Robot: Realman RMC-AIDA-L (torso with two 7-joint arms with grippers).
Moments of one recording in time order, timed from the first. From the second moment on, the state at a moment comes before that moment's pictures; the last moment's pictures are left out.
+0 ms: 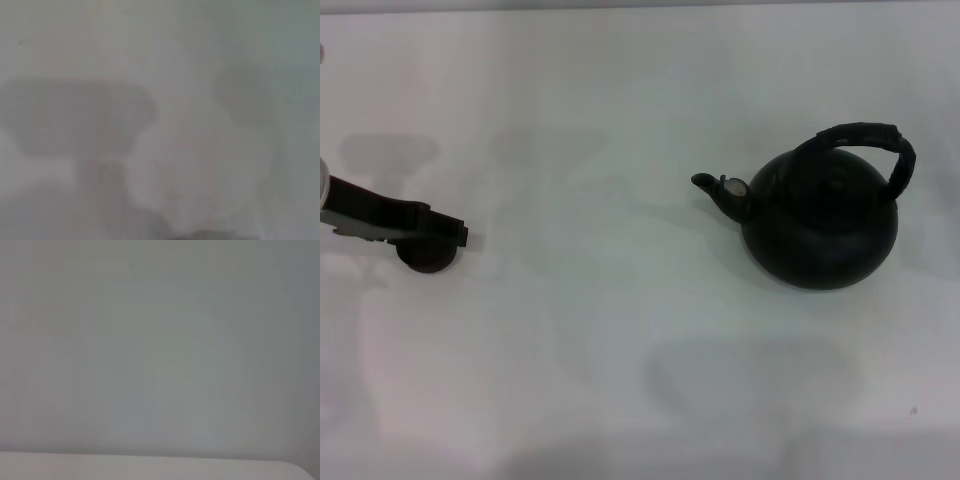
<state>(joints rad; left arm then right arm) -0.46 -2.07 1.15 1.16 -0.55 -1.41 0.36 0.34 2.01 -0.60 -0.09 2.34 1.01 -2.85</state>
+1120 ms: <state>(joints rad) -0.57 -2.07 1.14 1.11 -0.57 -1.46 0.38 0.34 2.01 -0.60 -0.09 2.34 1.00 -2.85</state>
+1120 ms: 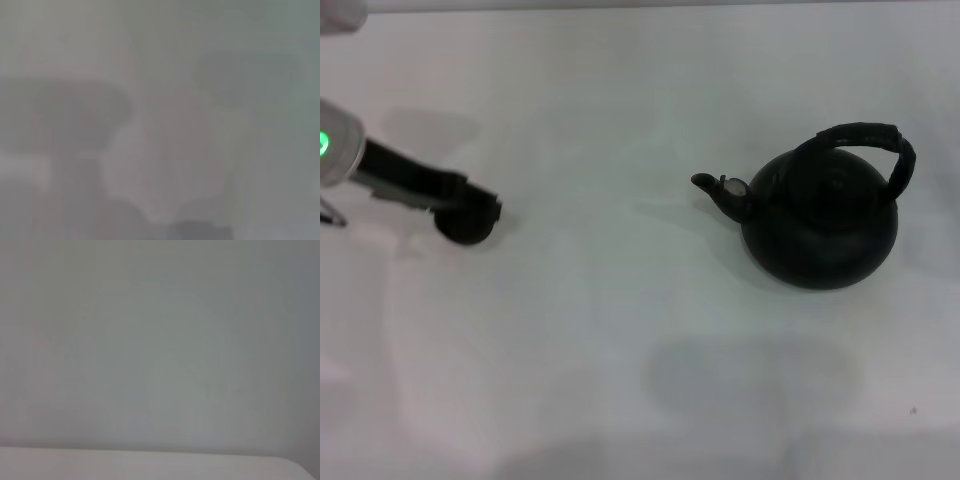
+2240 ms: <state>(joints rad) -0.93 -2.08 1.37 0.76 -0.79 -1.28 0.50 0.34 2.01 -0.60 -0.08 2.34 1.09 -2.85</state>
